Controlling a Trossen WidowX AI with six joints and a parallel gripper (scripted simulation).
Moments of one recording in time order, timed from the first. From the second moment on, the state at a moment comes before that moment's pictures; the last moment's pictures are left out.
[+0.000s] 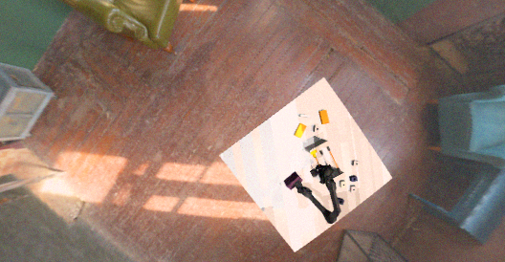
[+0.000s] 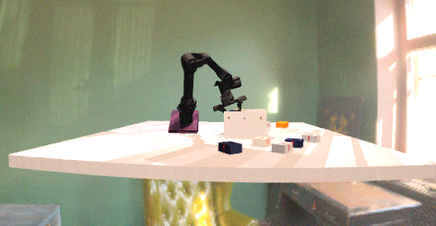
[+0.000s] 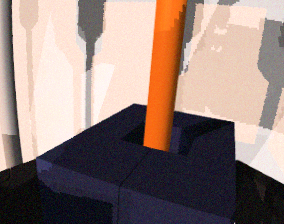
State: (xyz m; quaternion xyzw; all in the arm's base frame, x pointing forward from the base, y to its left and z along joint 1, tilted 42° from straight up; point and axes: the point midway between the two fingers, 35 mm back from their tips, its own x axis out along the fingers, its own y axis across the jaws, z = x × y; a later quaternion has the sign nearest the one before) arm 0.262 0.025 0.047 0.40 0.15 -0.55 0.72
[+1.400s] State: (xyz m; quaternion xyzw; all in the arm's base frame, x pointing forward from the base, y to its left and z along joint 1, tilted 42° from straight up) arm 0.264 0.025 0.047 0.40 0.15 -0.56 0.71
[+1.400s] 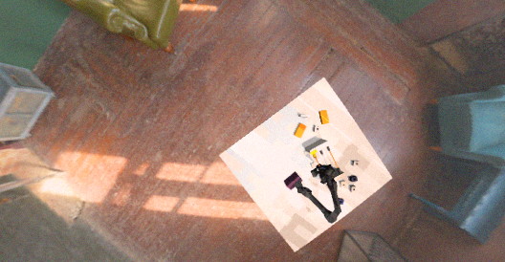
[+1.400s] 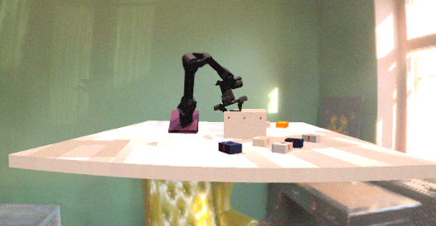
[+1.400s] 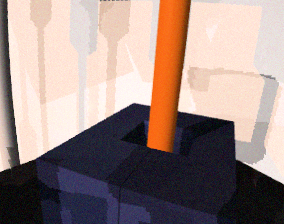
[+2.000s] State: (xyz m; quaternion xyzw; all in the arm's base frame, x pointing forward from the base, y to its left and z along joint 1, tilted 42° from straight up) arm 0.264 0.025 0.047 0.40 0.15 -0.56 0.71
